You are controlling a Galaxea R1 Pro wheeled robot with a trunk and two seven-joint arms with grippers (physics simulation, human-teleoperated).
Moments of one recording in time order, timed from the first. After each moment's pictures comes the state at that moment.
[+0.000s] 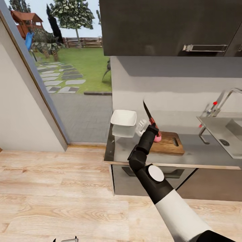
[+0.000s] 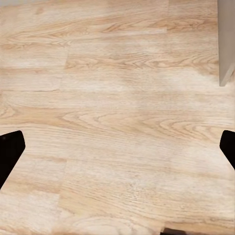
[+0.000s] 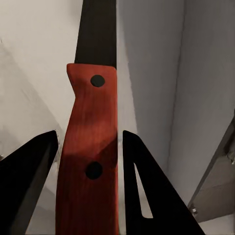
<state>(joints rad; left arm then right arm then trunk) -0.36 -0.02 -0.35 0.07 0.21 -0.79 0.34 -0.78 0.17 0.49 -1.16 1.17 0.98 -0.37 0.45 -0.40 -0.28</state>
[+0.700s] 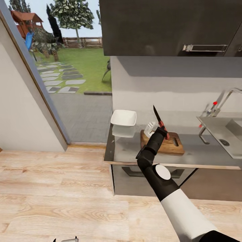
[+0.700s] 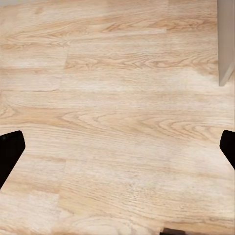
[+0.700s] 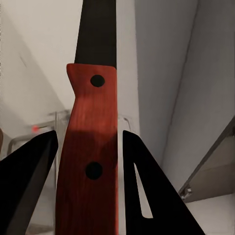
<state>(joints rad) -0.36 -0.02 -0.35 0.07 0.21 -0.79 0.34 -0.78 0.13 0.40 -1.12 1.17 0.98 -0.37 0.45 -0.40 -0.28</state>
